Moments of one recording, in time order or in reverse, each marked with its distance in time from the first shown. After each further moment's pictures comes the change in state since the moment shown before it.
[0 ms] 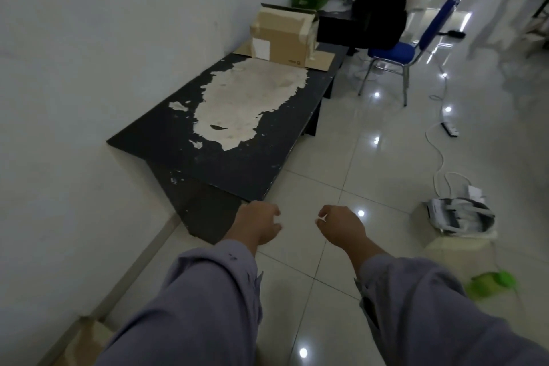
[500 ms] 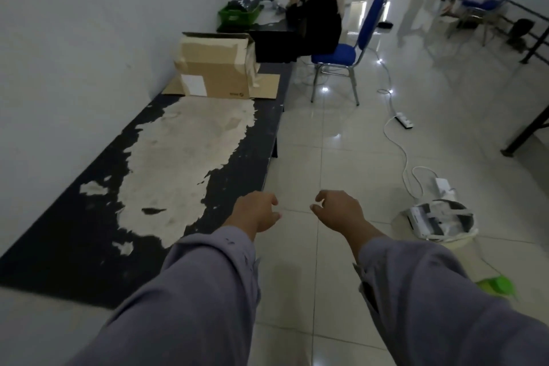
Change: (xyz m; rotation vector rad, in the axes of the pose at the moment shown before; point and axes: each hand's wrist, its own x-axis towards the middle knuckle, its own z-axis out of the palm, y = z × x) left_hand 0.272 0.033 -0.117 -0.001 -0.010 0.169; right_hand 0.222 0.030 -0.112 -0.015 0.123 0.127
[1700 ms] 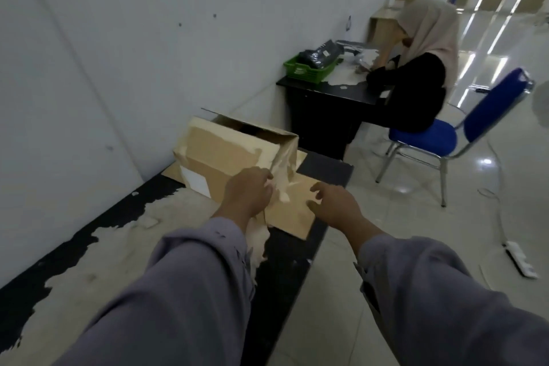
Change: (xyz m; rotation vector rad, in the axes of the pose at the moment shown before) left_hand 0.491 -0.091 -0.286 -0.097 0.551 -0.240; right_hand 0.623 -0.098 -0.167 0.004 0.035 -0.471
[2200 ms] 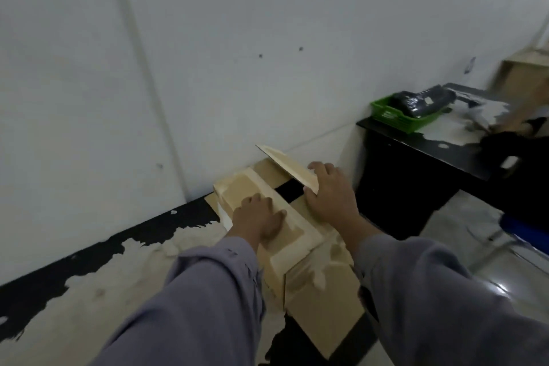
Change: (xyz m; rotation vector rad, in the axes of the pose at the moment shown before) left_hand 0.128 -0.075 0.014 0.068 -0.171 -0.579; right_hand 0.223 -0.089 -0.023 0.029 0.231 -0.526
